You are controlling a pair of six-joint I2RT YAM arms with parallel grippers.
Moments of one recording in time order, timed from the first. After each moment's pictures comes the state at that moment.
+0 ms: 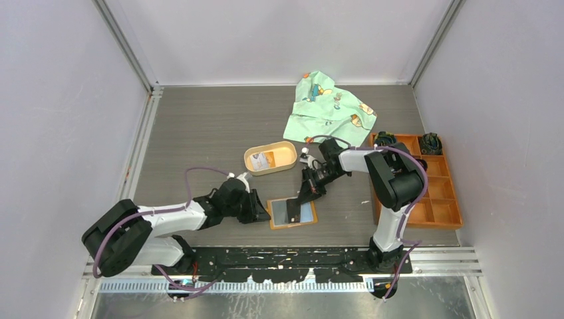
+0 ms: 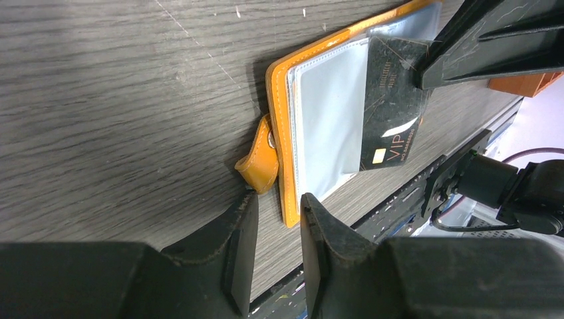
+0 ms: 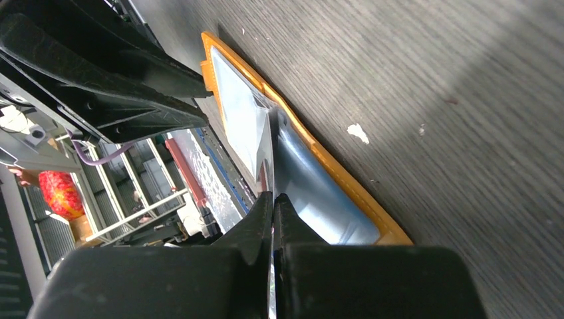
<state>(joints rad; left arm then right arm) -0.80 1.27 0.36 0.12 0.21 -1.00 0.40 1.86 0.91 -0.43 -0.97 0.21</state>
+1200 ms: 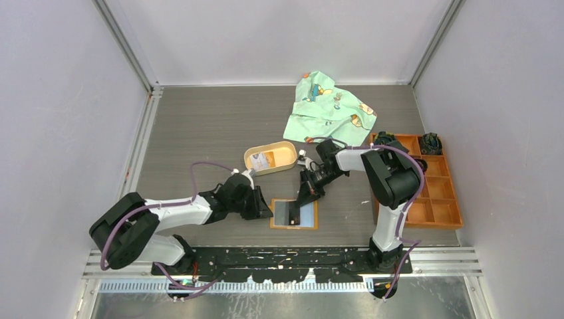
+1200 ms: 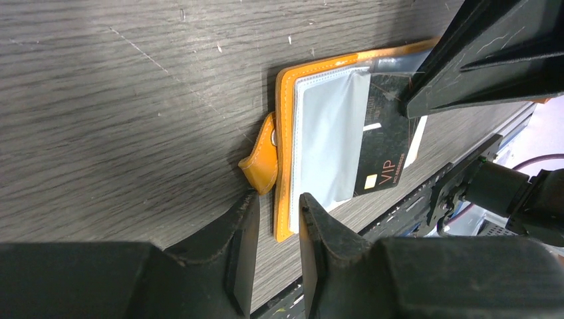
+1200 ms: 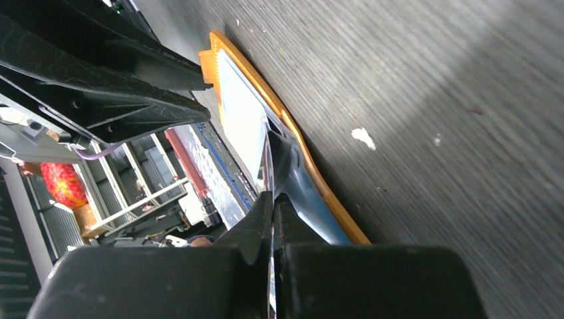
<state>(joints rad) -0.81 1.34 0.44 0.09 0.21 -0.96 0.41 1.89 0.93 -0.47 -0.97 0.19</state>
